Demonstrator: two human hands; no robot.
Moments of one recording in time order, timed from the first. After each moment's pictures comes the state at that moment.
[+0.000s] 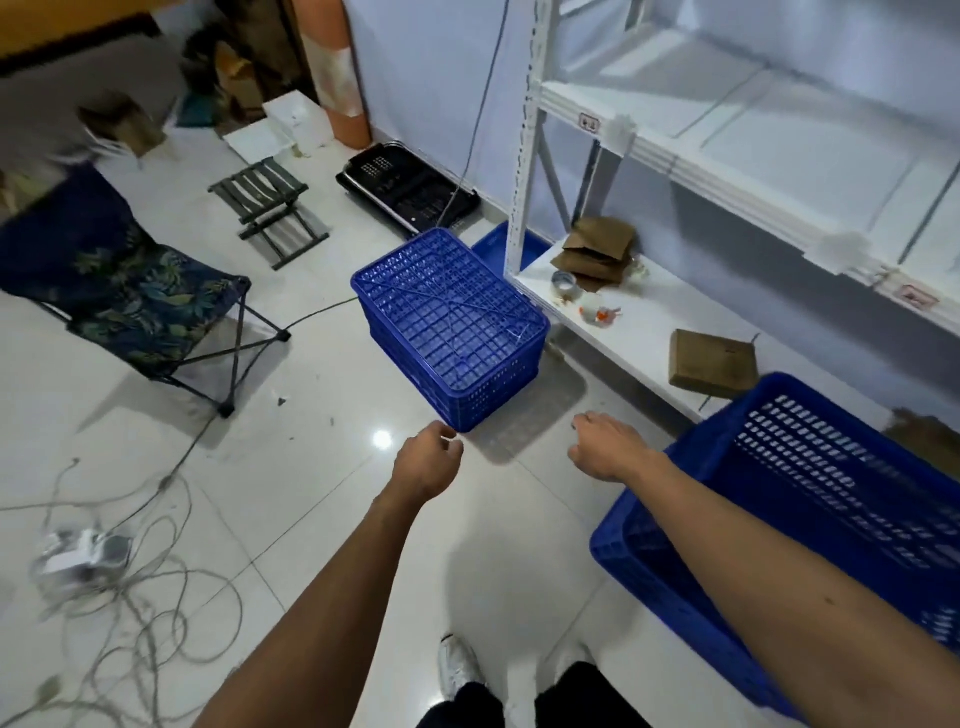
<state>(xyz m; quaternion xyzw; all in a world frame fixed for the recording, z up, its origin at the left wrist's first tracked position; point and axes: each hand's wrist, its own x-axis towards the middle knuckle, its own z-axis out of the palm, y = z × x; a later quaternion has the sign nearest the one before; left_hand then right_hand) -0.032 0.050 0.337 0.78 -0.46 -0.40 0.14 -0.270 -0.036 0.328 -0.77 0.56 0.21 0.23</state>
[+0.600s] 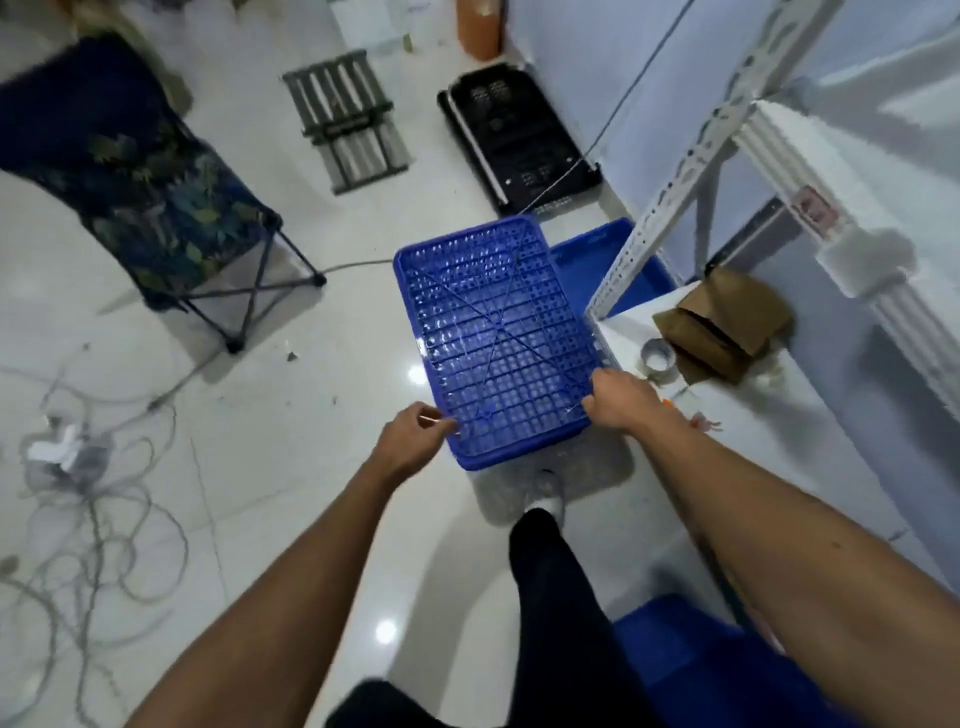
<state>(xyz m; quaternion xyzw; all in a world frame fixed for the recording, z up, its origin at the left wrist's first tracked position) 0.061 -0.250 0.232 0.84 -0.23 -0.45 0.21 -0.138 -0.460 0.221 -0.82 0.45 0.29 0.21</state>
